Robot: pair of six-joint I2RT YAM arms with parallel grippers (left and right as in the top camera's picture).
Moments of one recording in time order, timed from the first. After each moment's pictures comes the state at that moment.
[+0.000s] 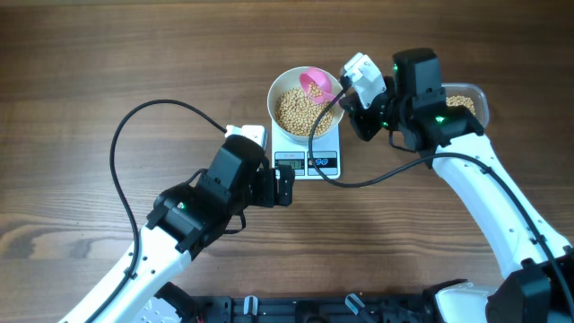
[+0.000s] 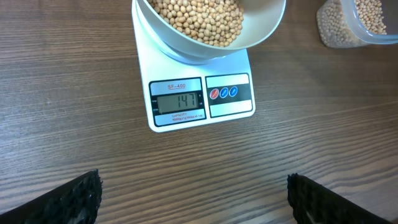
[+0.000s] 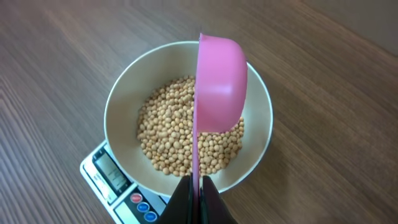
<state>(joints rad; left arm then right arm) -0.63 1.11 0.88 -0.67 0.00 -0.52 0.28 1.50 1.15 -0.46 -0.38 -0.36</state>
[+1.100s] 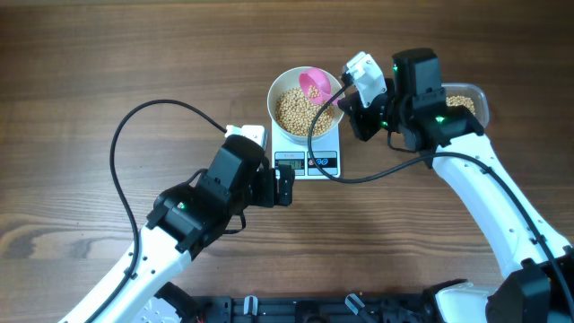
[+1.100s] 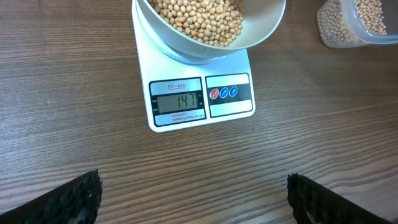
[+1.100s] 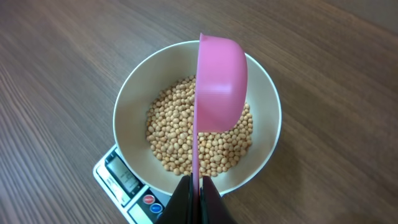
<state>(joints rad) -0.63 1.11 0.88 -0.67 0.00 -0.52 0.28 1.50 1.15 -0.47 -0.40 -0.28</state>
